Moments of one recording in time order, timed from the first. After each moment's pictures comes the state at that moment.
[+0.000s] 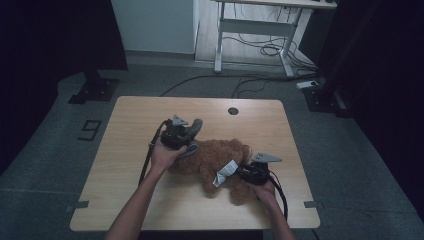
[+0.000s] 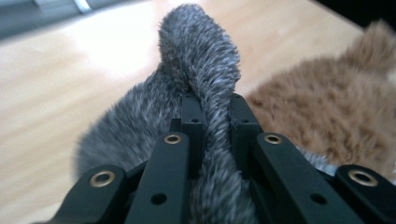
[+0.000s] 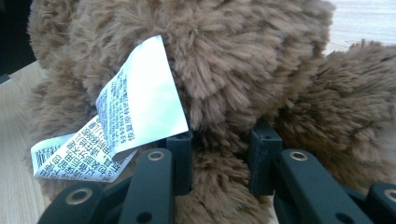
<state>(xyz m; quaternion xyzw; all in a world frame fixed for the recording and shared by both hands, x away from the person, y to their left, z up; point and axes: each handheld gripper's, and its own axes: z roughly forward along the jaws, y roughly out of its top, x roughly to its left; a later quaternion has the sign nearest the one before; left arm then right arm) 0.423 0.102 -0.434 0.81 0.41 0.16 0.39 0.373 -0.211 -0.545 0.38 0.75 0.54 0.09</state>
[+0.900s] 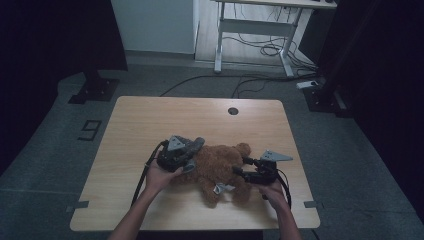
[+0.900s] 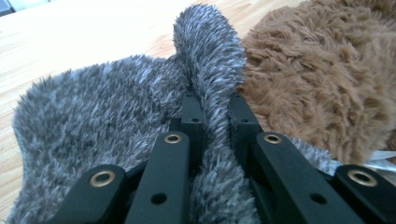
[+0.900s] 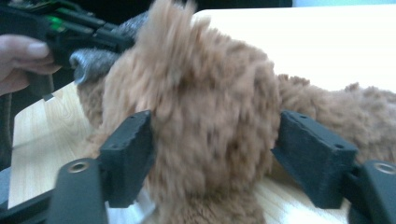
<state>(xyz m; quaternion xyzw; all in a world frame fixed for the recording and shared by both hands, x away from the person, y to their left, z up) 0.366 0.112 -0.466 0.82 0.37 0.17 0.41 0.361 -0.225 -0.511 0.36 0.74 0.57 0.07</state>
